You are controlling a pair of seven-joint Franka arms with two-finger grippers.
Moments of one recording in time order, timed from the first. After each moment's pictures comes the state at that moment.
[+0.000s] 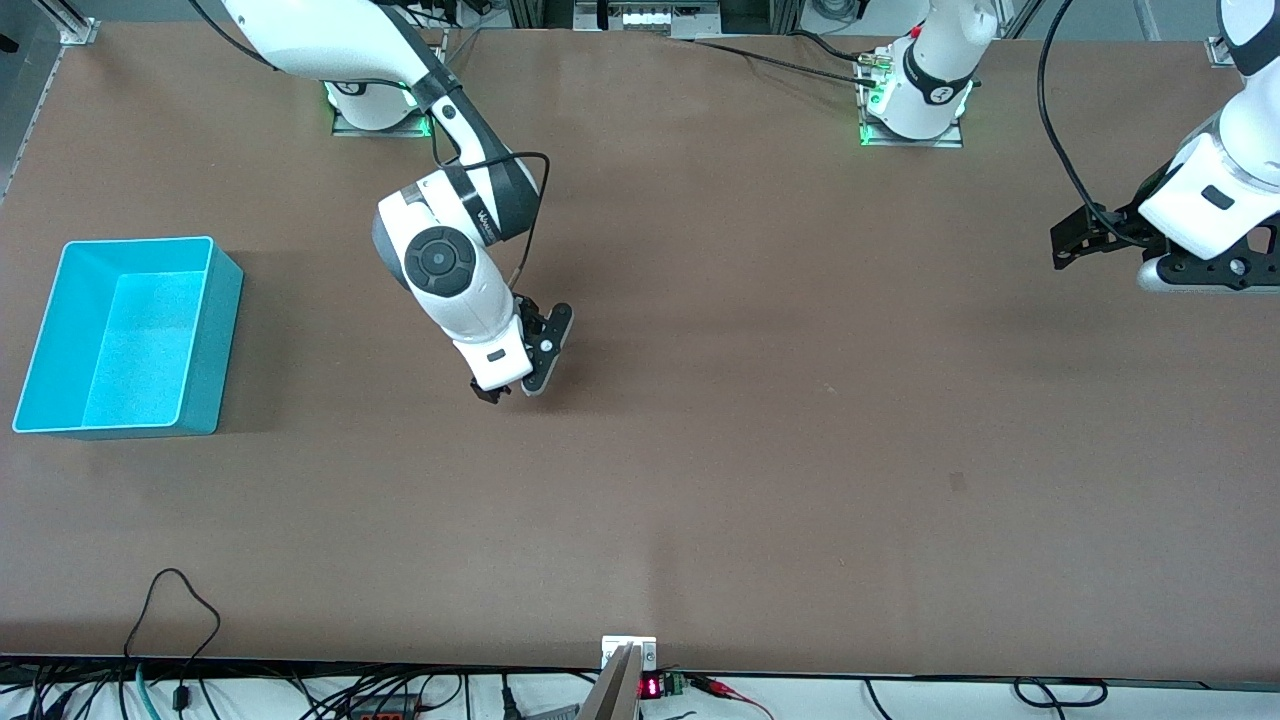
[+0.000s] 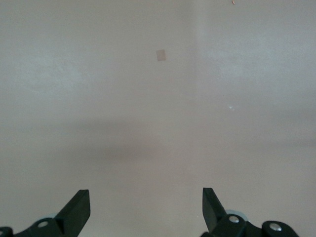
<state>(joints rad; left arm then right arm) -0.08 0.00 0.01 -1.66 0.06 1.61 -0.05 0.46 0.51 0.09 -1.73 -0.04 2.24 -0.71</state>
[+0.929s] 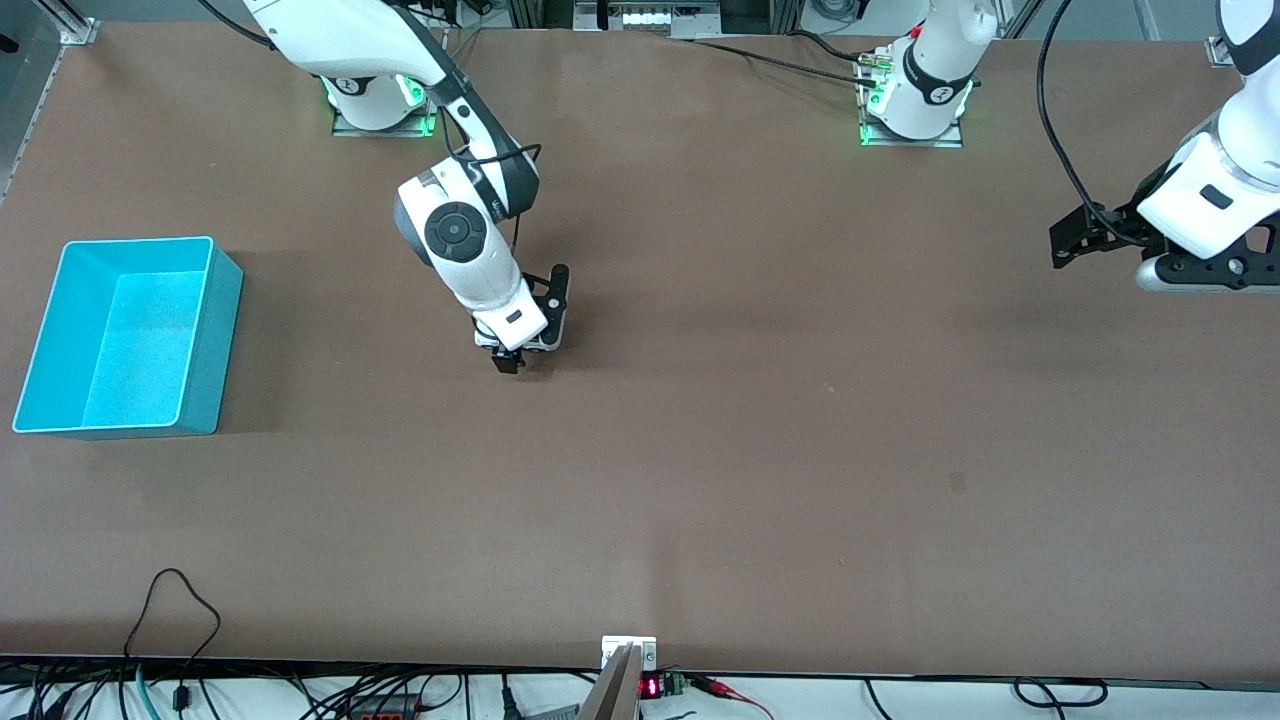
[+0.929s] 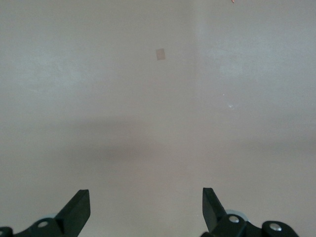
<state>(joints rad) -0.08 0.00 0.01 -1.66 0.06 1.60 -0.05 0.48 0.48 0.09 -2.01 -0.05 2.52 -0.86</state>
